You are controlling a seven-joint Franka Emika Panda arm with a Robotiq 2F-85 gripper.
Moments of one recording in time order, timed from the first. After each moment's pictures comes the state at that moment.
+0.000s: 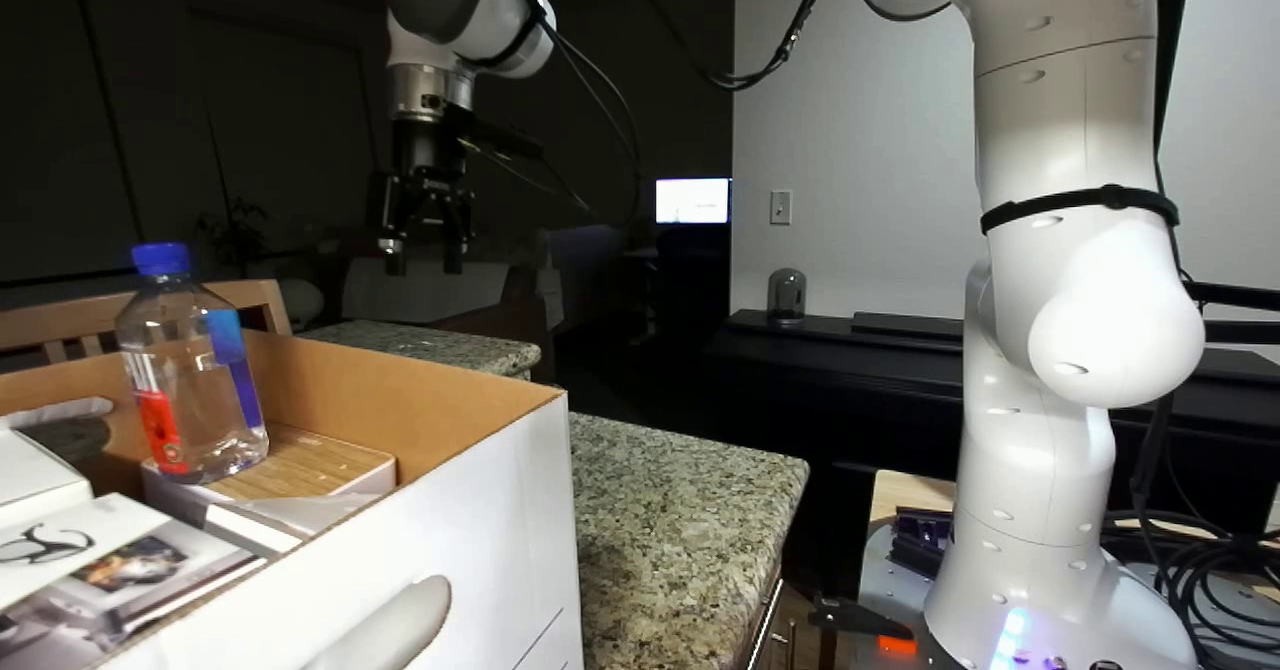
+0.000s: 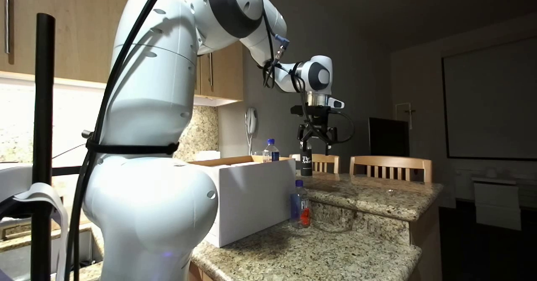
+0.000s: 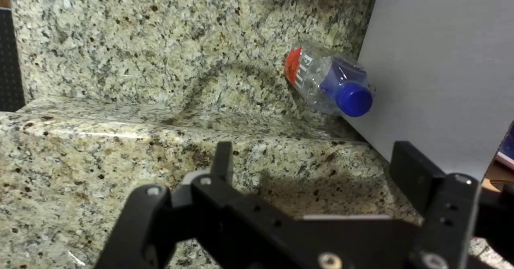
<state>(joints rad) 0.09 0.12 0.04 -1.73 0.14 1.91 -0.03</state>
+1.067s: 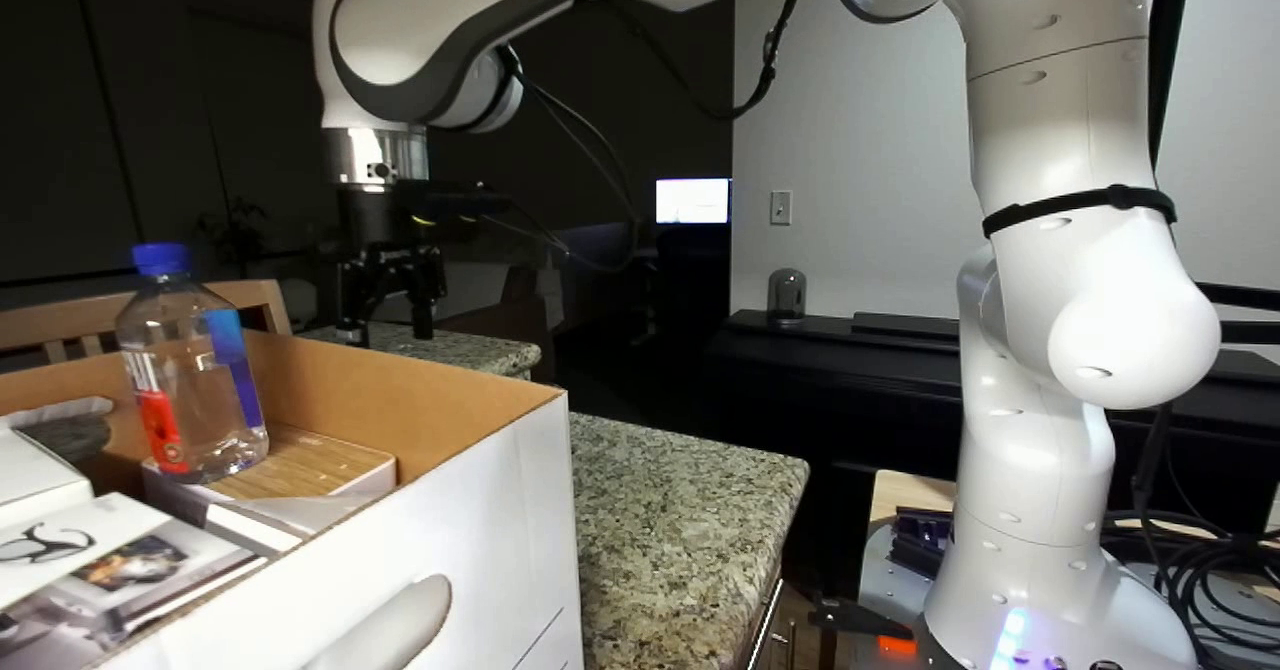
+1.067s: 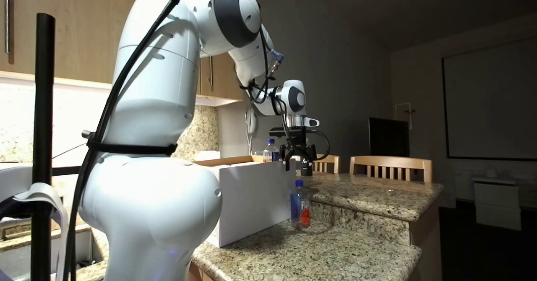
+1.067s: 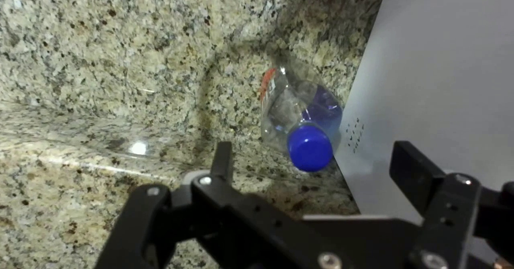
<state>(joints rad) 0.19 0.15 0.12 -1.86 -0.03 2.07 0.16</state>
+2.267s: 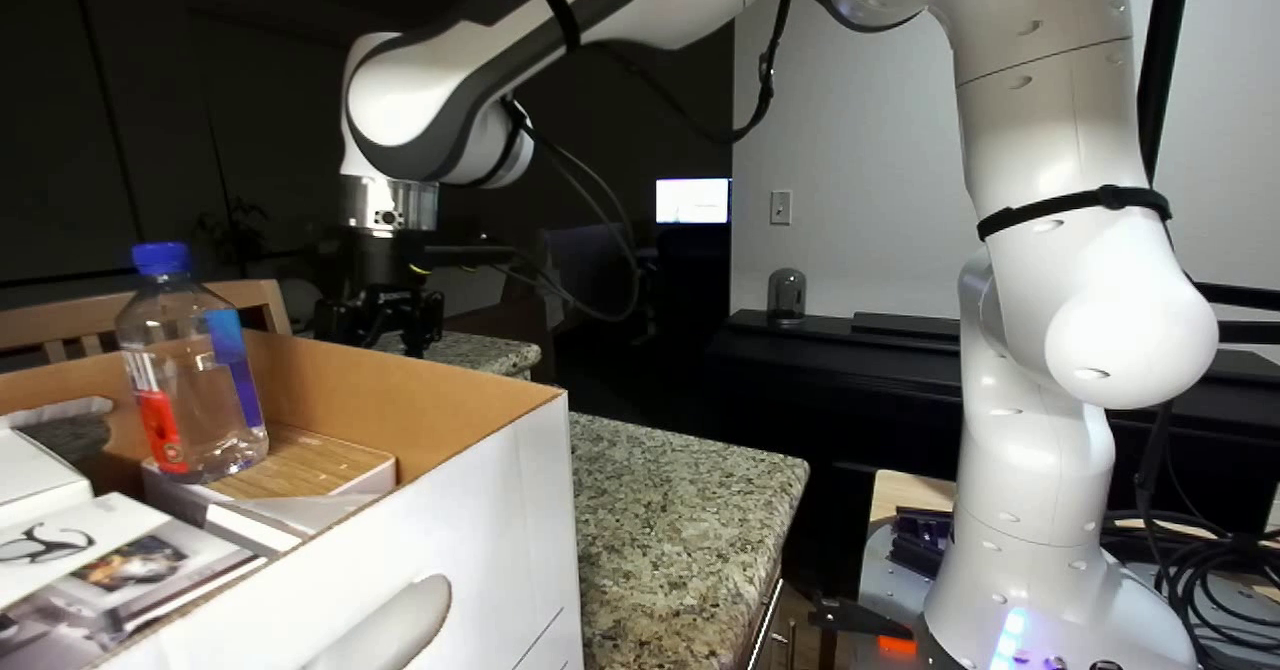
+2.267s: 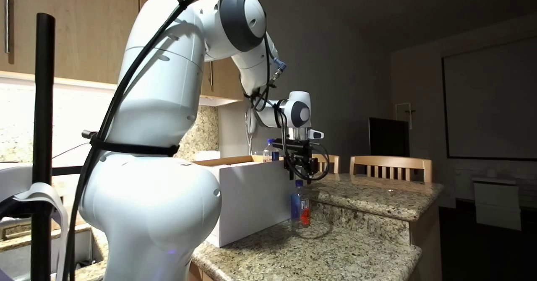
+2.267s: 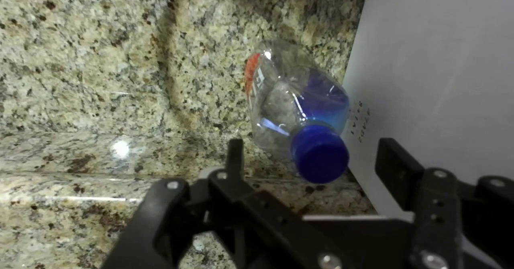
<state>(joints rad) 0.17 0.19 0.11 -1.93 0.07 2.27 0.16</state>
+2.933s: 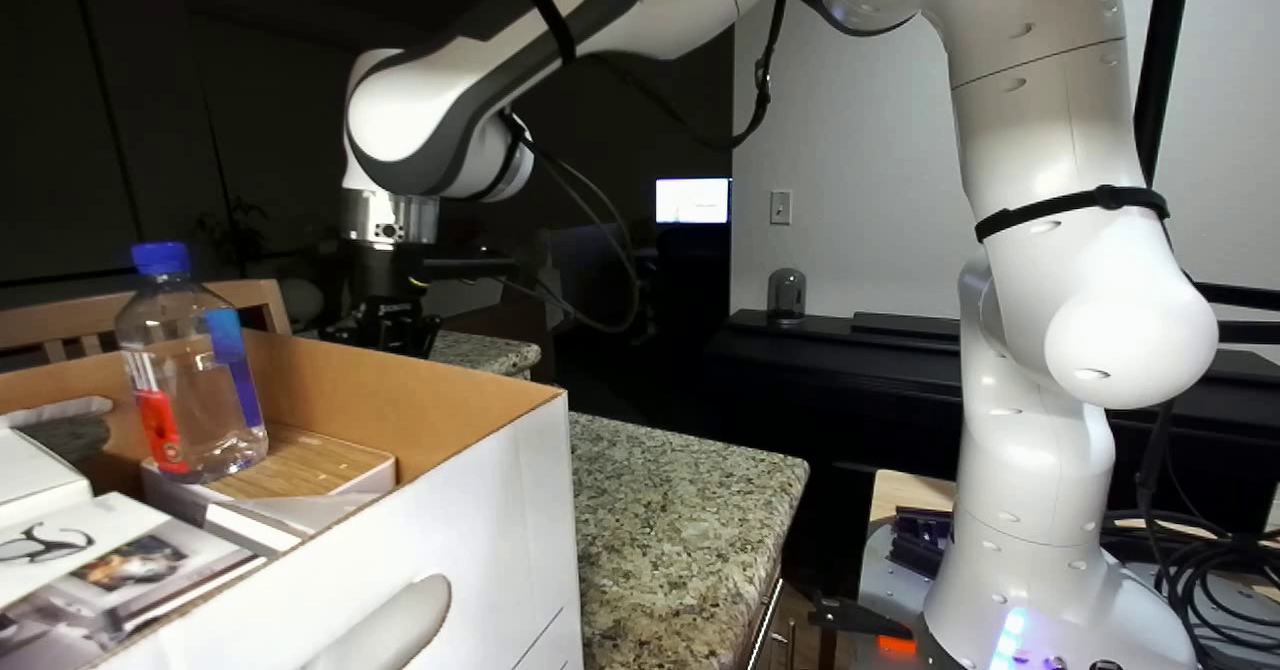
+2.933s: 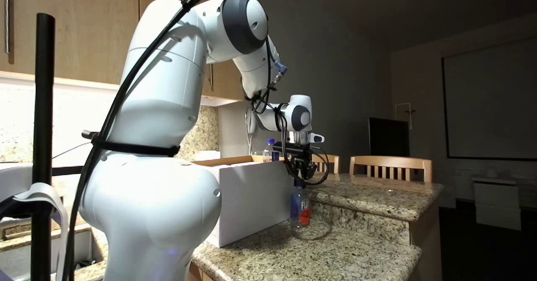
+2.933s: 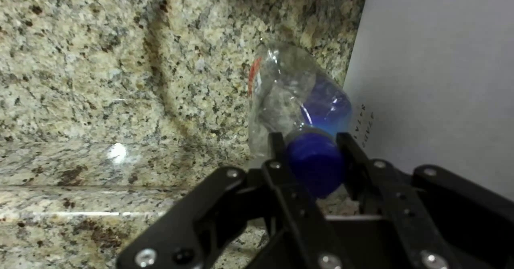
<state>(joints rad) 0.17 0.21 0.11 -1.94 0.09 2.29 0.16</state>
